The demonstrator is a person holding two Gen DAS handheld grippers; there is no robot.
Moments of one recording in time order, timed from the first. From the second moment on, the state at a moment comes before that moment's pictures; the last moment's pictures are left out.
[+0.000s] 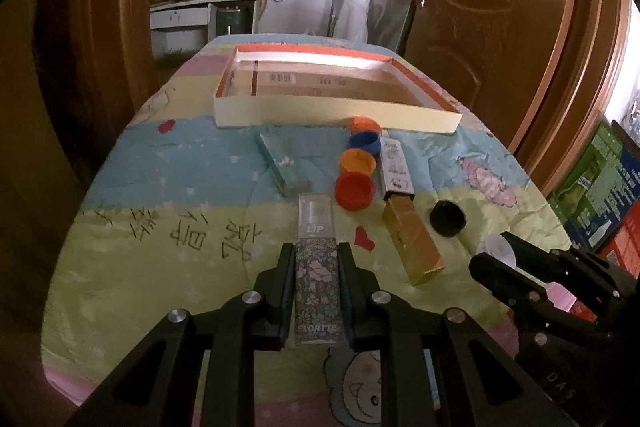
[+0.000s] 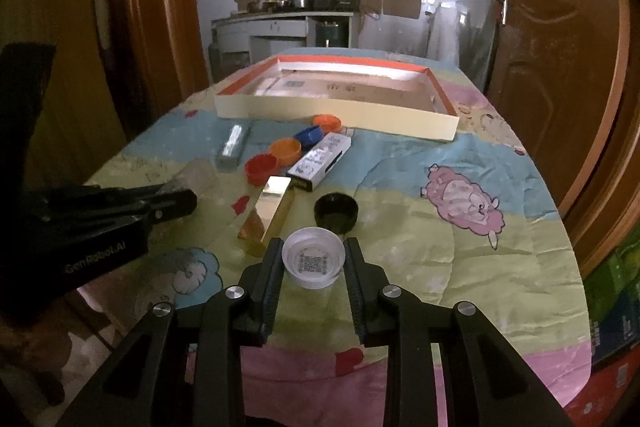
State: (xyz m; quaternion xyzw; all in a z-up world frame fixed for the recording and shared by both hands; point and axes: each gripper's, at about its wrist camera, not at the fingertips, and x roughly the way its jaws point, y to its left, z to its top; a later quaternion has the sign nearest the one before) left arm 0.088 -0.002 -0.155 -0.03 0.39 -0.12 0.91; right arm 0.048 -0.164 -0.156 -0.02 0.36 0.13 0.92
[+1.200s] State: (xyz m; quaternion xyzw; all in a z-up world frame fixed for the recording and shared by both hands) left arm 0.218 0.011 -0.090 -0.02 0.38 -0.06 0.92; right arm 0.184 -0.176 -0.093 0.02 0.36 0.18 0.91
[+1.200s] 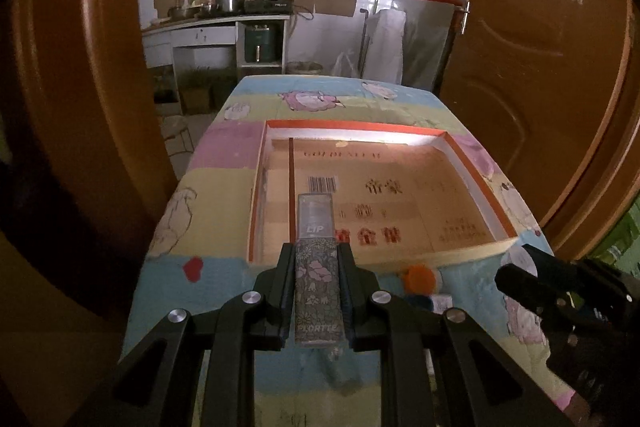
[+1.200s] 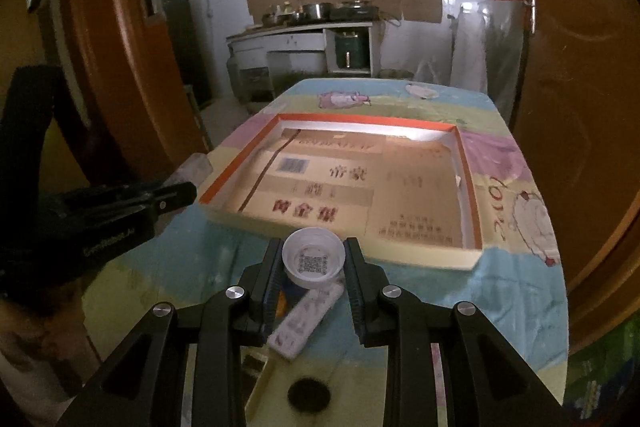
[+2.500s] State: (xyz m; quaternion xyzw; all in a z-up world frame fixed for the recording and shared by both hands) left arm 0.395 -0.013 -0.146 0.00 0.48 -0.06 0.88; right arm 0.407 -0.175 -0.147 0.02 0.46 0.18 0.87
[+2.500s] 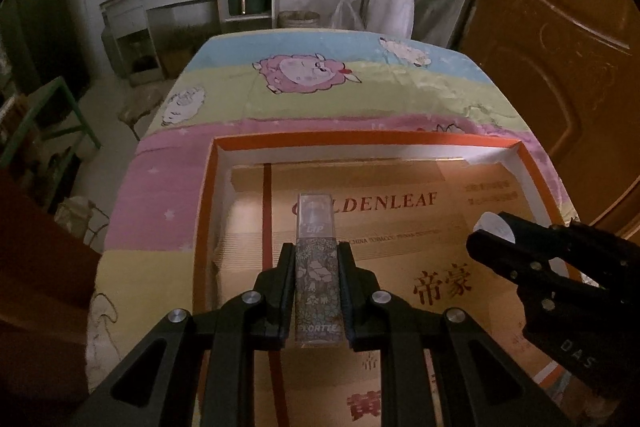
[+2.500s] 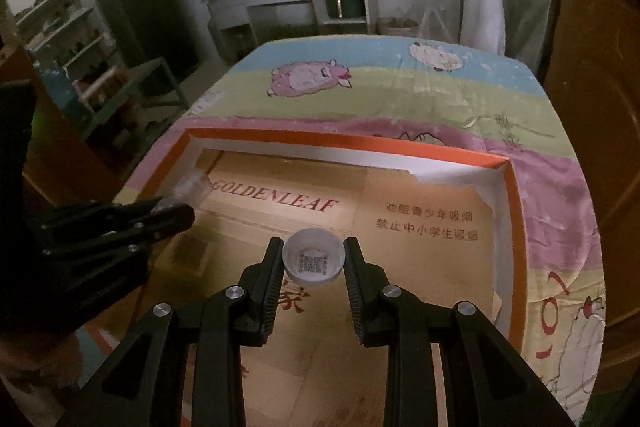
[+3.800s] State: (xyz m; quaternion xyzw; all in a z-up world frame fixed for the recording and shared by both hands) left arm 0.318 0.002 -0.110 -0.02 0.41 -0.07 0.91; right arm 0.339 -0.188 -0.139 0.01 0.45 0.13 0.88
